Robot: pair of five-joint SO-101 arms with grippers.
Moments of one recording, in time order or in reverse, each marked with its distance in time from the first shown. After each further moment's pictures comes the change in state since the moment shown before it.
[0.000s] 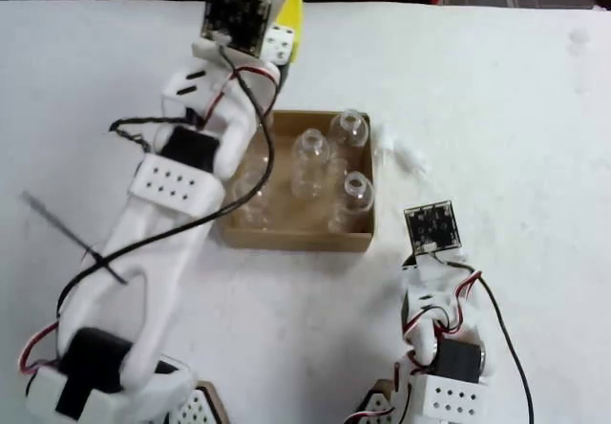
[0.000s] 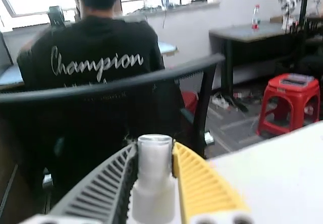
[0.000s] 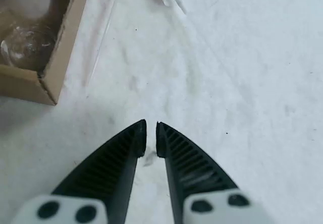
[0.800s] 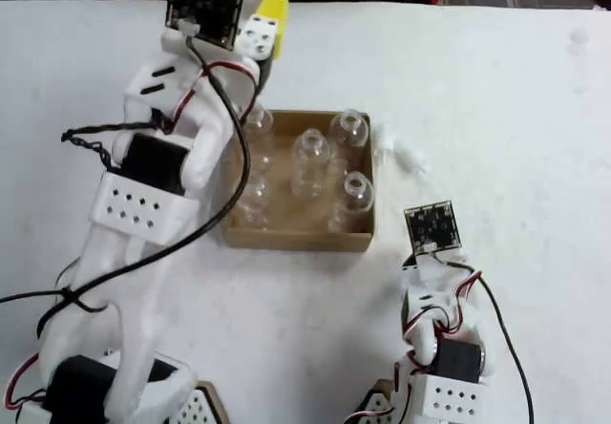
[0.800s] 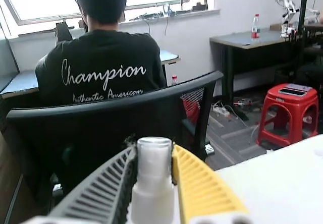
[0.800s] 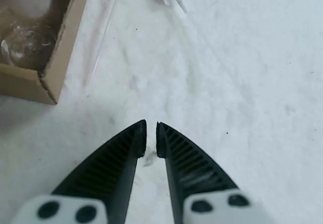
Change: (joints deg) left arm -0.4 -8.8 -8.1 16.6 0.0; right arm 0.0 0.0 0.0 0.1 0.0
